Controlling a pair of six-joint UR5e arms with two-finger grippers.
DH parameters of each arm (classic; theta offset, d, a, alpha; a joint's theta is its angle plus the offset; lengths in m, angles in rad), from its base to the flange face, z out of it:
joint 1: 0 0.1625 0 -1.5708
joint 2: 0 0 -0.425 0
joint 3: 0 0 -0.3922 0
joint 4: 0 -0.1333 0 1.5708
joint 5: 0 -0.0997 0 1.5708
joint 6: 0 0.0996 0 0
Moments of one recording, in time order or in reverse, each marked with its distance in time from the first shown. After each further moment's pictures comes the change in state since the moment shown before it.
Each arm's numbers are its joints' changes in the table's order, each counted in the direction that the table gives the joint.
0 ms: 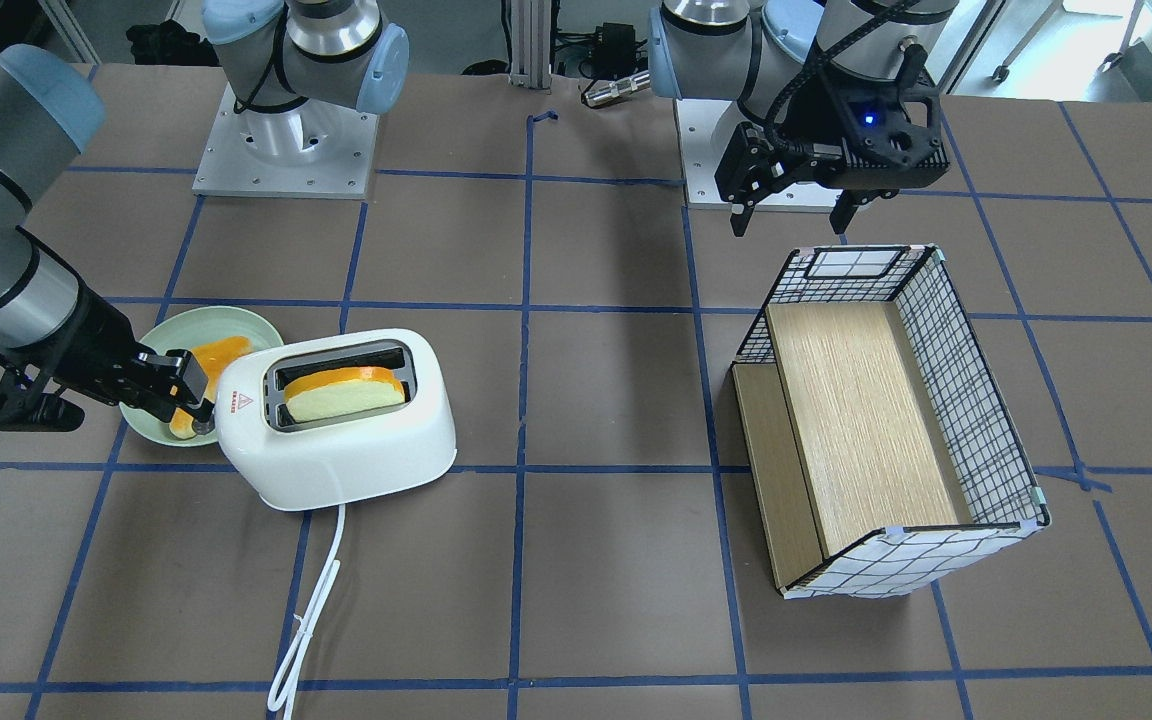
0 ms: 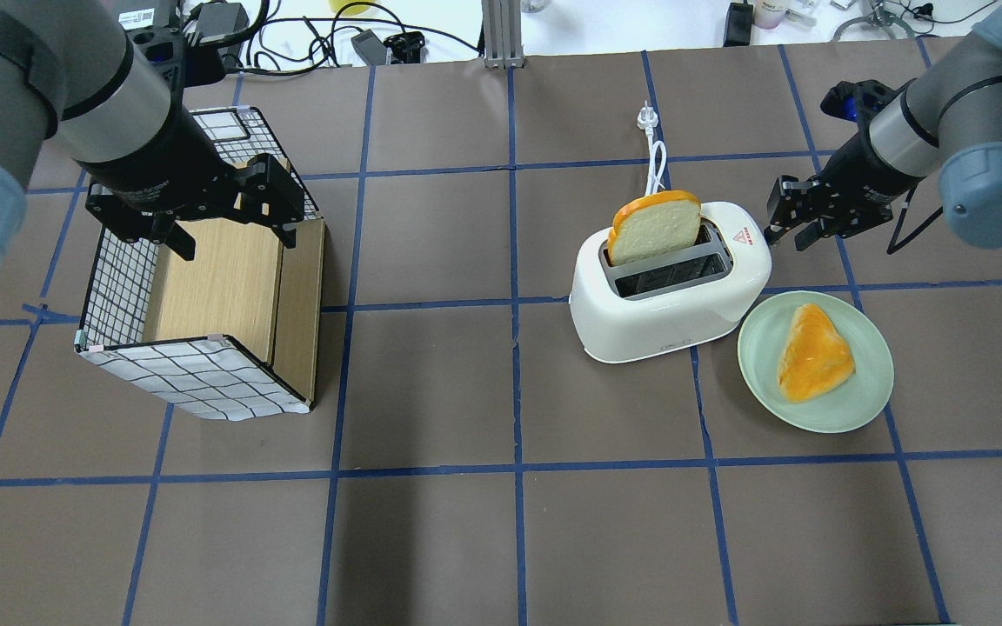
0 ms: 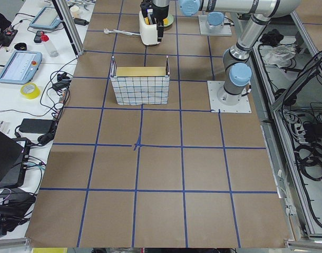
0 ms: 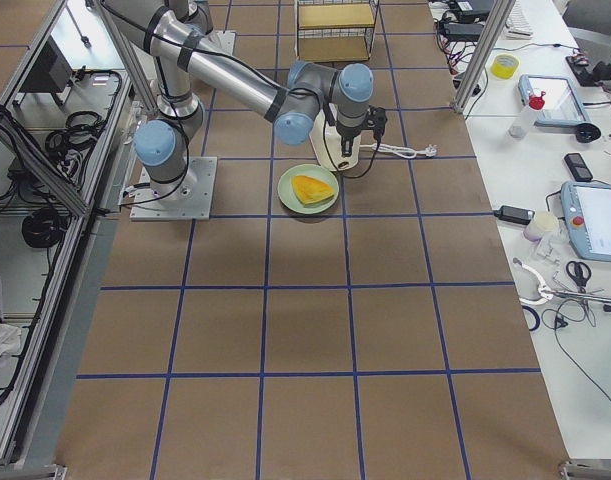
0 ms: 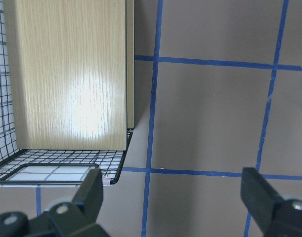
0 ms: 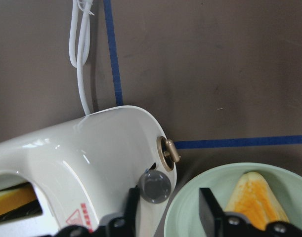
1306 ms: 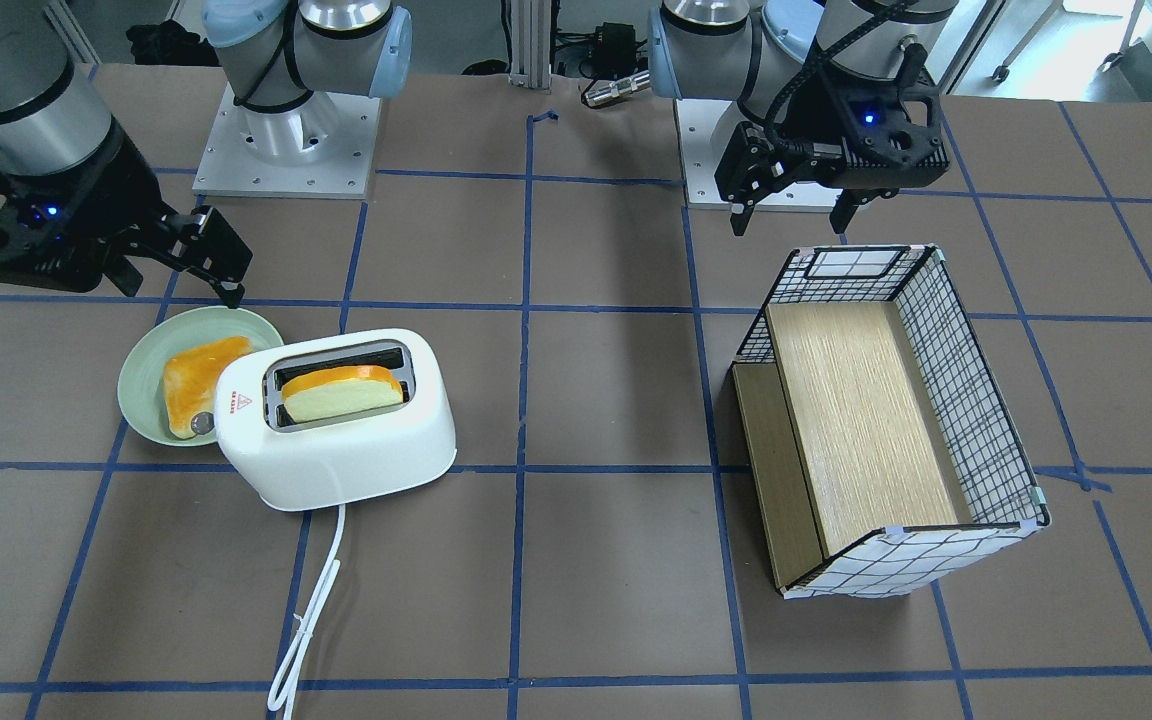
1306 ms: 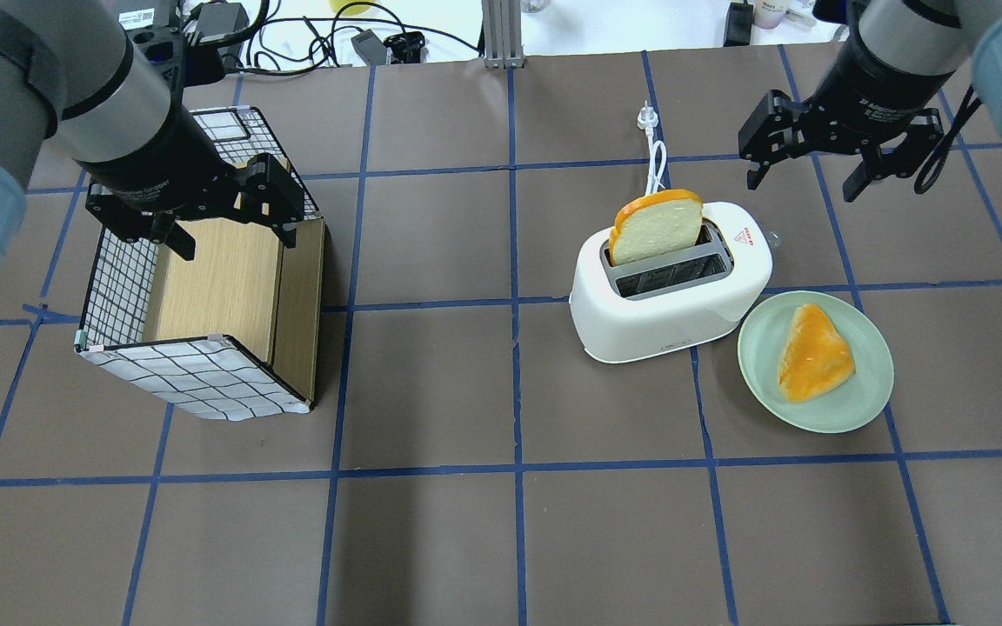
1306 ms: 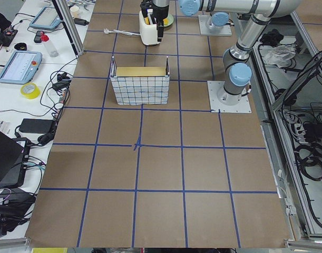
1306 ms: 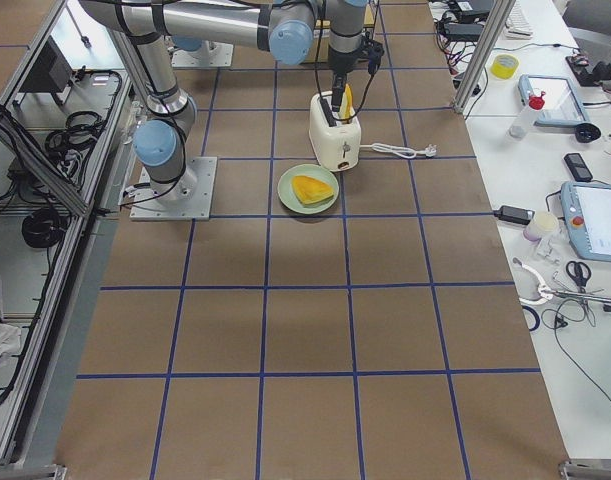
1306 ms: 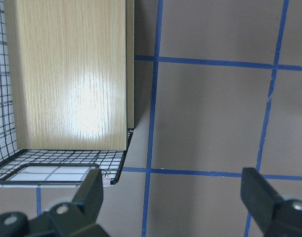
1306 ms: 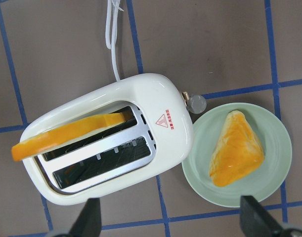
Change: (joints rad) left arm 0.000 0.000 -0.001 0.000 0.001 0.000; right arm 0.216 0.134 0.233 -0.336 0.190 0.252
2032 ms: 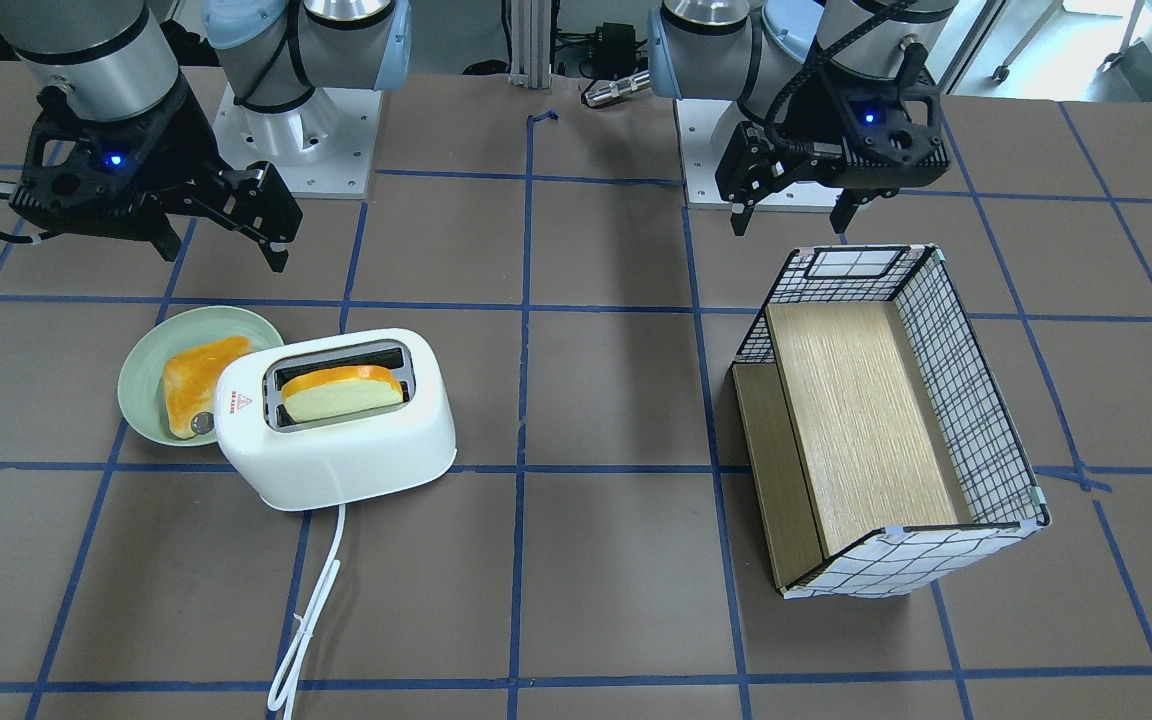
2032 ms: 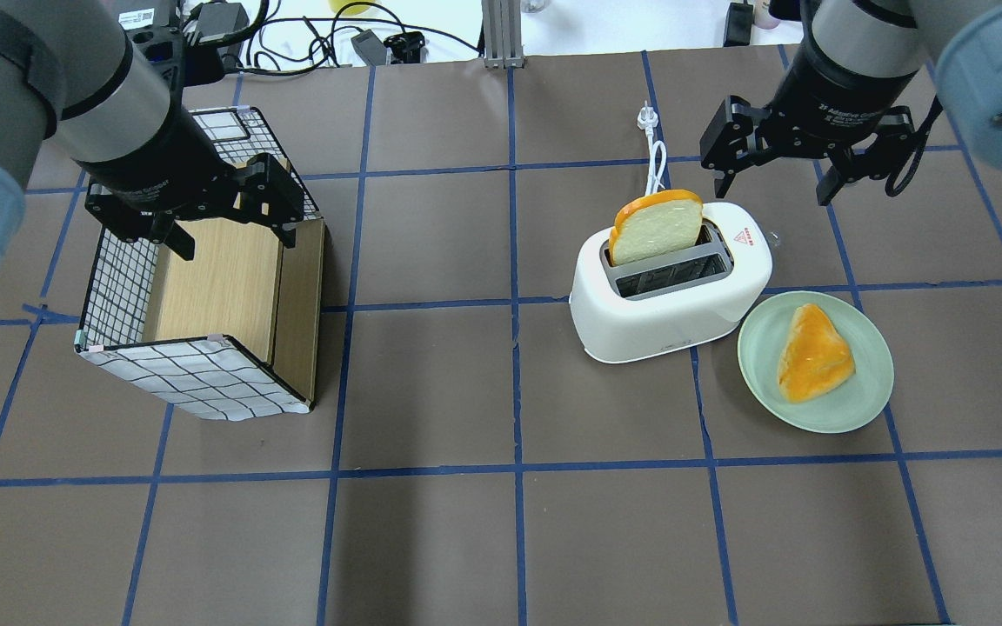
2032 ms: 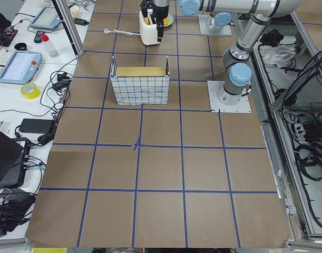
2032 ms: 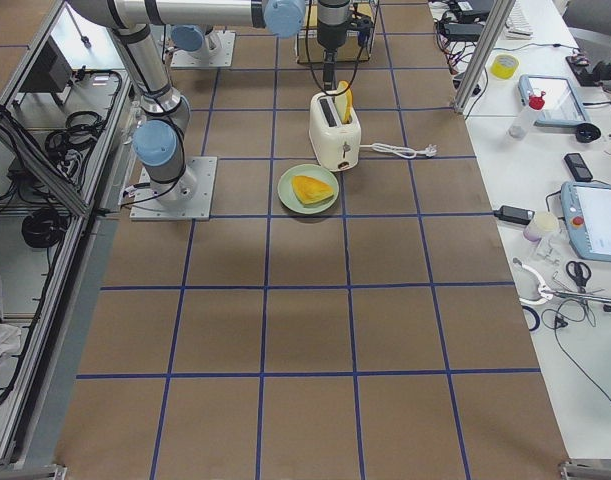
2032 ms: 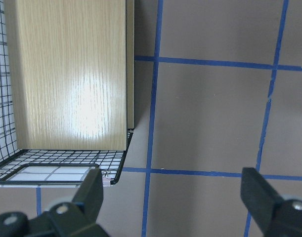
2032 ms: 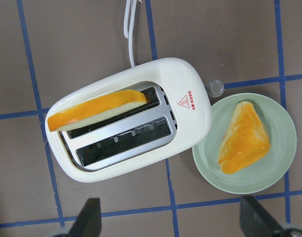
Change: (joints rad) left arm 0.000 0.000 0.000 0.000 -0.001 0.000; right arm 0.070 0.032 0.017 -0.039 0.020 0.048
